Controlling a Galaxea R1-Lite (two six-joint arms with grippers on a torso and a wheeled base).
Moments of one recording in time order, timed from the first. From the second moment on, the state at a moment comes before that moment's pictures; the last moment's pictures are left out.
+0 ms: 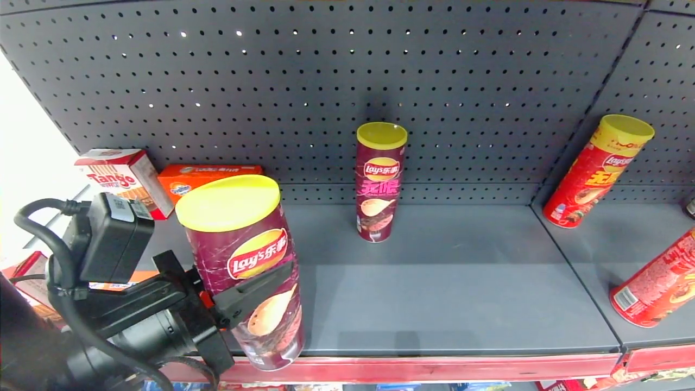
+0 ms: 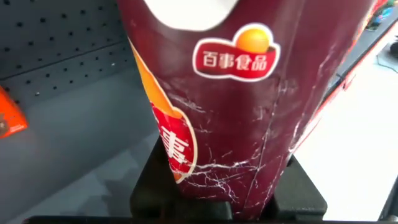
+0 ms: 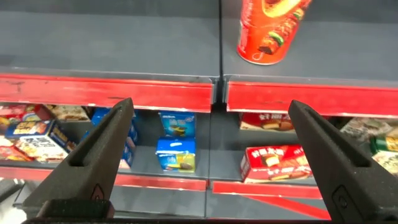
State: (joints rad) left arm -0.63 1.31 -0.34 -1.00 -0.14 -0.01; right arm 0.01 0.01 0.00 0.00 0.05 -0.01
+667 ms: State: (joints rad) left arm -0.61 1.27 -0.37 -1.00 -0.14 -0.03; right arm 0.10 0.32 -0.35 0.05 0.33 -0.10
